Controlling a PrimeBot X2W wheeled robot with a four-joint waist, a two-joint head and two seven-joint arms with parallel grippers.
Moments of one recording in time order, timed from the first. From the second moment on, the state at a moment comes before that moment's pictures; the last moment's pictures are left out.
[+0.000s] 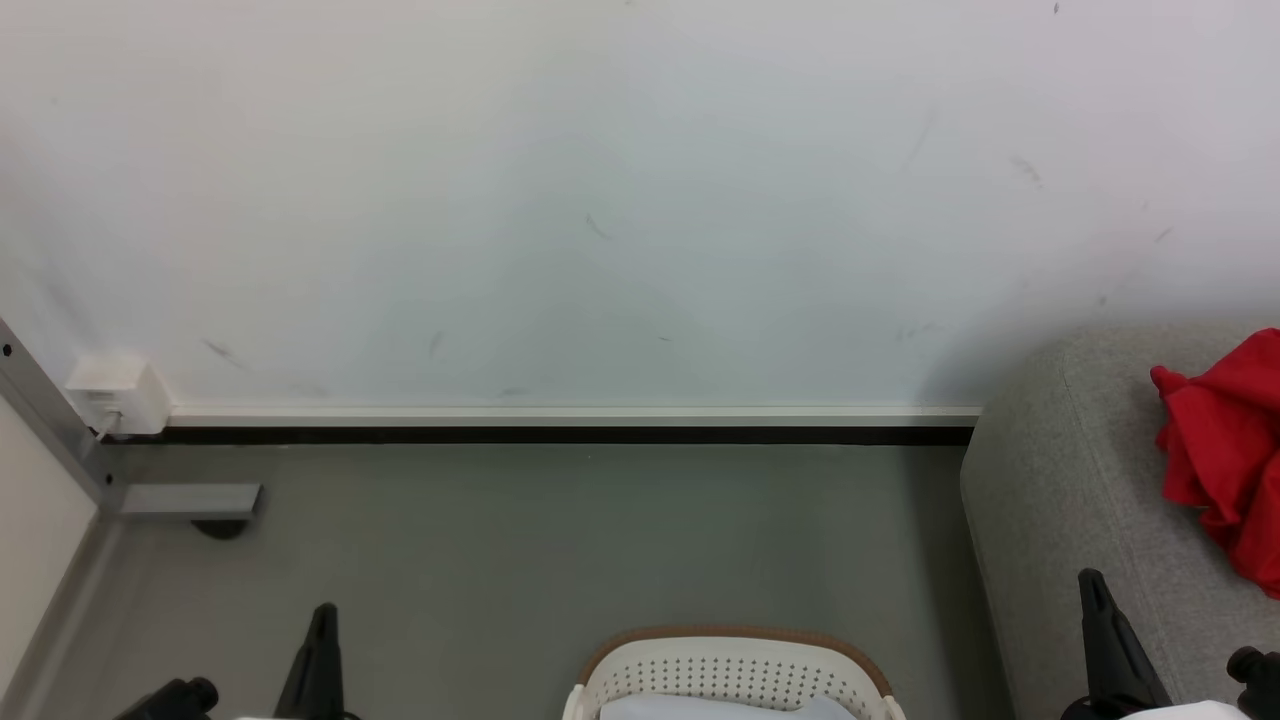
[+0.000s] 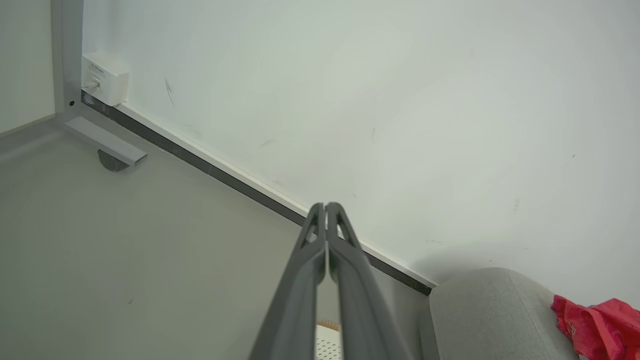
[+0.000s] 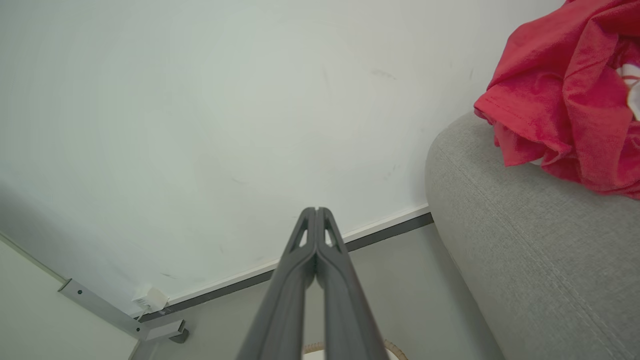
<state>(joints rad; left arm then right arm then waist) -0.04 0.04 0.07 0.34 -0.58 -0.11 -0.16 -0.04 -0.11 0.07 0.27 0.71 0.13 -0.16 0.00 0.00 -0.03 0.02</state>
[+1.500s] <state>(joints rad) -0.07 0.04 0.09 0.26 -1.14 -0.09 -0.01 -0.08 -0.08 -0.02 0.27 1.20 0.13 -0.02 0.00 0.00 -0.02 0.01</state>
